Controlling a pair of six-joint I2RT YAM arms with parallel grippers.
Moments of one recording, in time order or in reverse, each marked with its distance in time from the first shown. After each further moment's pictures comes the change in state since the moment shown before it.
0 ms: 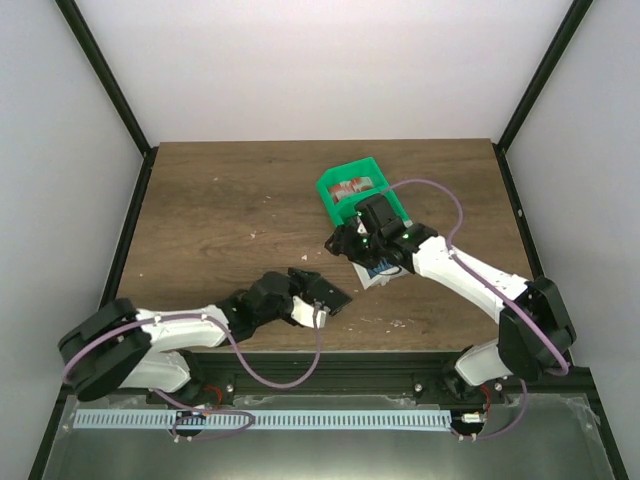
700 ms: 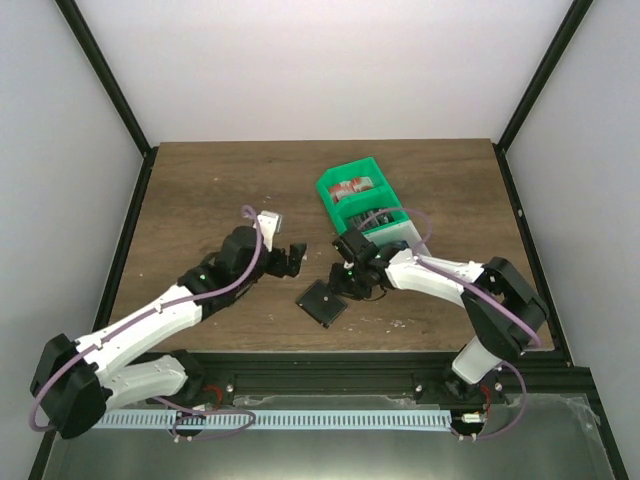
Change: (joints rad) left arm 0.186 -0.256 0.369 -0.582 -0.135 -1.425; right arm 0.121 0.158 -0.113 0.013 0.005 0.000
